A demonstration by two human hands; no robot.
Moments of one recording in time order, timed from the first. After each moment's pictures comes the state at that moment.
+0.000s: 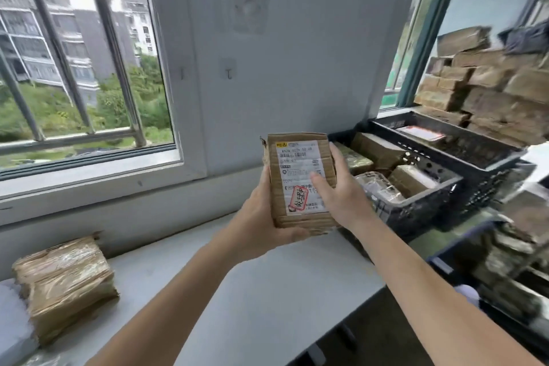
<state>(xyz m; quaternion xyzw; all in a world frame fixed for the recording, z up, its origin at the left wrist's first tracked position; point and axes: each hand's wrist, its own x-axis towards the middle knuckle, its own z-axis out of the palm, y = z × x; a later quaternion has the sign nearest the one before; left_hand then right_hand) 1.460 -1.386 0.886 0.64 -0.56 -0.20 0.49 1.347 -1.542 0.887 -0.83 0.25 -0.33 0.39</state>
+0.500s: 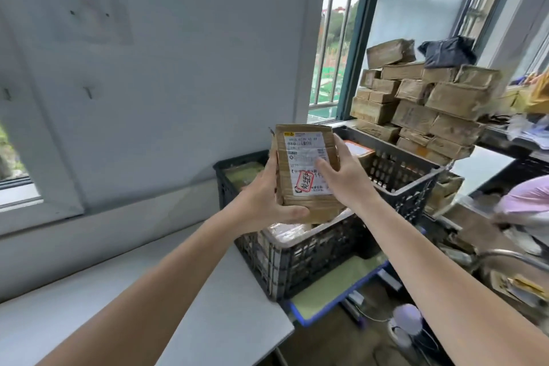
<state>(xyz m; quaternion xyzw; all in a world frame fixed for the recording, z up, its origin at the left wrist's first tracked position) 1.334 -1.701 0.917 0.63 -0.61 -0.22 0.43 1.196 -1.845 0.930 -0.81 0.32 -0.34 0.36</state>
